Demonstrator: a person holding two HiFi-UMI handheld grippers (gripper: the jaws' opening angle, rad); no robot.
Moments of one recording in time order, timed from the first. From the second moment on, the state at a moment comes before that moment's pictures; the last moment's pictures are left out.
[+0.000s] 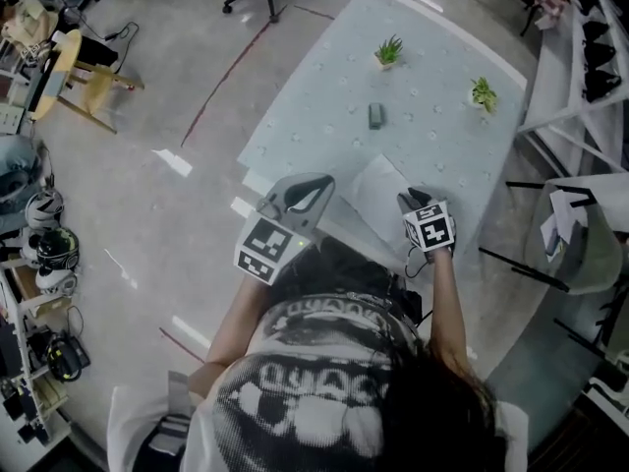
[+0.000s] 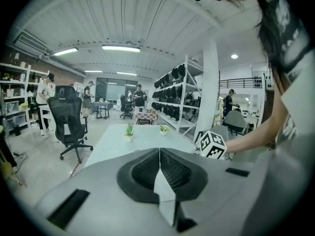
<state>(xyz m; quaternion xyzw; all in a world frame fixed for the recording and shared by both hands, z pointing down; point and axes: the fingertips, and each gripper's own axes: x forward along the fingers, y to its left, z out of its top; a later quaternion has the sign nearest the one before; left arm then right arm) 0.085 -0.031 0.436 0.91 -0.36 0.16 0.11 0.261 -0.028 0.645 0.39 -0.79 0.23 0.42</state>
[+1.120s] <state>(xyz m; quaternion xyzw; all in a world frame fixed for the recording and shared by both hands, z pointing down) 0.052 -0.058 0.437 0.91 -0.35 0.19 0.10 0.234 -0.043 0.639 0.50 -0.72 0.40 0.28</state>
